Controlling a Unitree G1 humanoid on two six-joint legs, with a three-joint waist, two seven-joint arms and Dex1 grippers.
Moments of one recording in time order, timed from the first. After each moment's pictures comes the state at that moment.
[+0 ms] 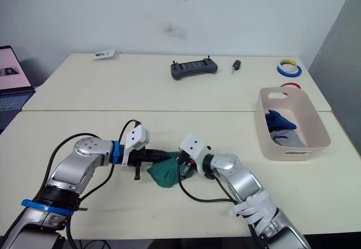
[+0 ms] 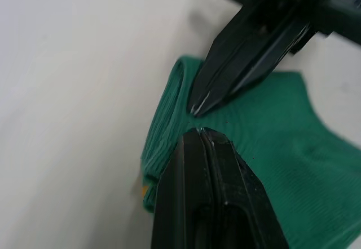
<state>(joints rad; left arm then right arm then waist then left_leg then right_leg) -0.43 0.70 -0.16 0.17 -0.24 0.29 -1.22 -0.44 -0.19 0.47 -0.06 0.06 0.56 0.58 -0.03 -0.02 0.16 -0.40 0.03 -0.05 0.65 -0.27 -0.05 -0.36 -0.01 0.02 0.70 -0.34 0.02</state>
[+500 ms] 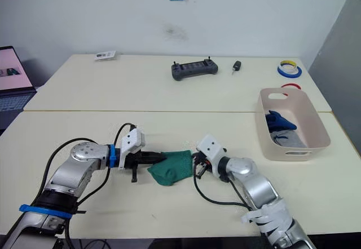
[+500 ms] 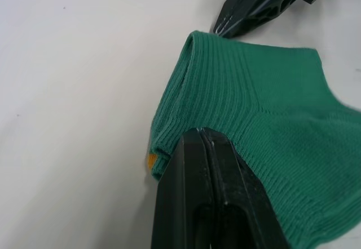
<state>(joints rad) -0.39 0.71 -0.11 0.16 -0.30 0.29 -1.23 -0.33 -0.28 0.32 -0.24 0.12 0.65 0.58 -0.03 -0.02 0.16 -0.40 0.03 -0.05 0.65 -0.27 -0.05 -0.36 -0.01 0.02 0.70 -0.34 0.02</state>
